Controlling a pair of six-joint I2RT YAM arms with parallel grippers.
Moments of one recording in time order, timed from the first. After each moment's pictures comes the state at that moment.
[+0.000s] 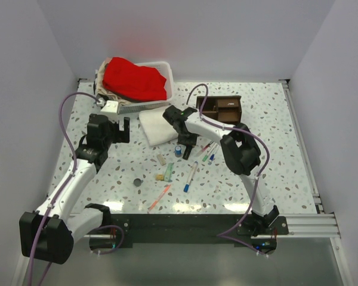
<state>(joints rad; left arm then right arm) -0.18 1.04 0.74 -0.18 -0.15 0.00 0.74 2.25 1.83 -0.98 0.45 0.93</state>
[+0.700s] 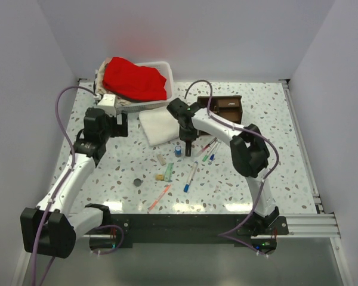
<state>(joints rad) -0.14 1.09 0.81 -0.18 -0.11 0.01 0.71 2.15 1.80 -0.94 0.34 0.75</state>
